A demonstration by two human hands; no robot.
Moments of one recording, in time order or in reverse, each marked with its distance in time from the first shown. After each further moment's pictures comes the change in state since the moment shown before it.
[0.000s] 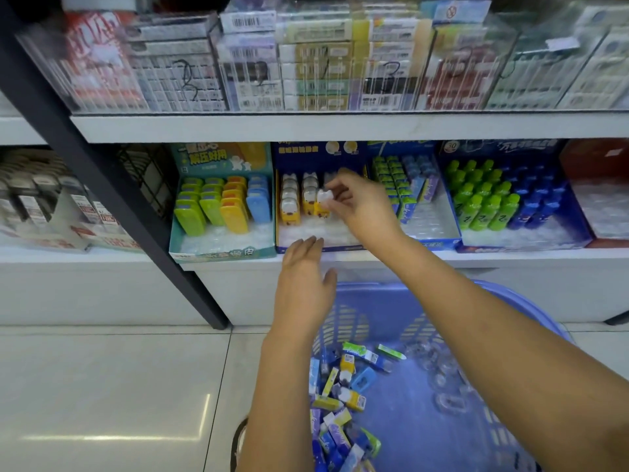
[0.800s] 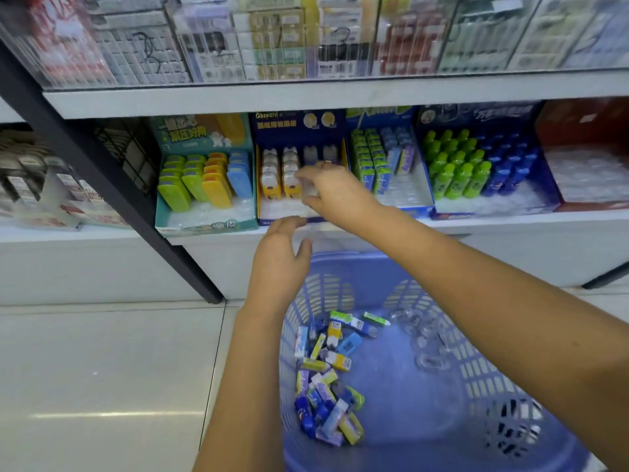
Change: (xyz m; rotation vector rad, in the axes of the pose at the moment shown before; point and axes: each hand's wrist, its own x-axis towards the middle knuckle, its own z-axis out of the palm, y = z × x) left_hand -0.022 0.013 -0.014 -0.128 0.056 0.006; right_hand -0.017 -0.019 -0.017 -0.399 -0.335 -0.067
